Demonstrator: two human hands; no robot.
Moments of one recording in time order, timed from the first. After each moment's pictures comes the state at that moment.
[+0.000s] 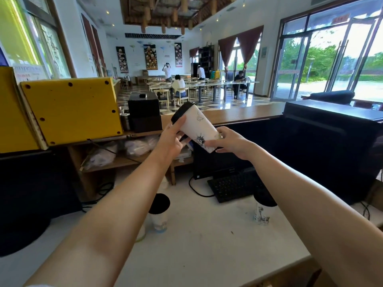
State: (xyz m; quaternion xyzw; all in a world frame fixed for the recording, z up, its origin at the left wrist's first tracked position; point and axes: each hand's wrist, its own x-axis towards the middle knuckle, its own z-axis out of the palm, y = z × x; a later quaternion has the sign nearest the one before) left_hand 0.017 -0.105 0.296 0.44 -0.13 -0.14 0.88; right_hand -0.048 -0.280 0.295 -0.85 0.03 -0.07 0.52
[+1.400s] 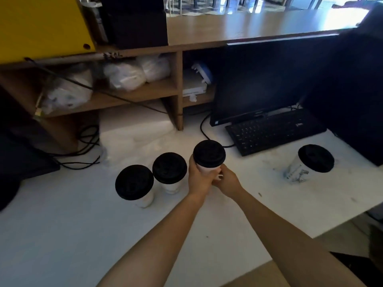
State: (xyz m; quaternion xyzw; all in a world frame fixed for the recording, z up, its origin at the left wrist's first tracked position) left_hand 0.044 -0.111 -0.006 0.72 0.00 -0.12 0.68; right_hand 0.017 -0.210 -0.019 -0.85 0.19 0.00 0.49
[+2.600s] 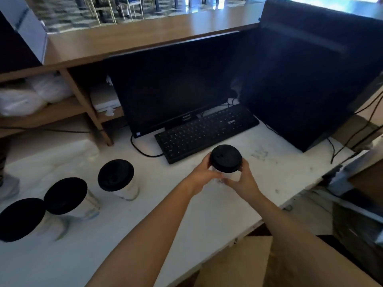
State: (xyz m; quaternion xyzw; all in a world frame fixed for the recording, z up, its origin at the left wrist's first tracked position) left_hand -0.011 -0.340 0.035 0.67 -0.16 -0.43 0.58; right_hand -0.106 -0.462 -0.004 -0.81 0.26 -0.14 0.51
